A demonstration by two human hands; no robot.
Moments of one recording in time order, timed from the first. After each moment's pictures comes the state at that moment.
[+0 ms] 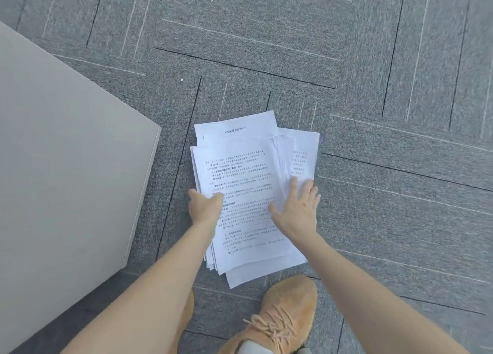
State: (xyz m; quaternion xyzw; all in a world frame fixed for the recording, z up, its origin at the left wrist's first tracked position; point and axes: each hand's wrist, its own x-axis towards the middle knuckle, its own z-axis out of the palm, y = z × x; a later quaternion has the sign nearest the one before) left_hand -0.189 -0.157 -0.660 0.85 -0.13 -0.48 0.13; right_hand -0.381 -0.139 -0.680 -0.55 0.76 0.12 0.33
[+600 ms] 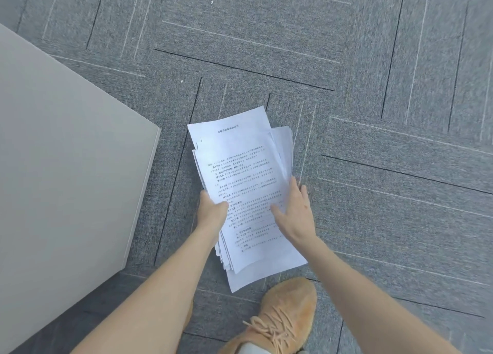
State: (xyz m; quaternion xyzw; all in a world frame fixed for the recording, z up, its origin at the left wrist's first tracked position) left_hand -0.197 -0.147 -0.663 0.80 -0.16 -0.55 0.17; right_hand -0.388 -0.136 -0.670 -0.54 0.73 -0.01 0.42
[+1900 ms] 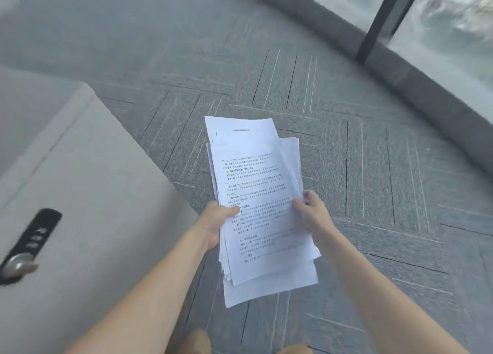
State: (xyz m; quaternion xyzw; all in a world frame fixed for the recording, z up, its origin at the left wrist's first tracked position) left_hand -0.158 -0.248 -0.367 0.64 -0.21 -0.68 0.30; right_hand -0.387 -0.262 -0.373 -0.35 0.70 -0.26 0.56
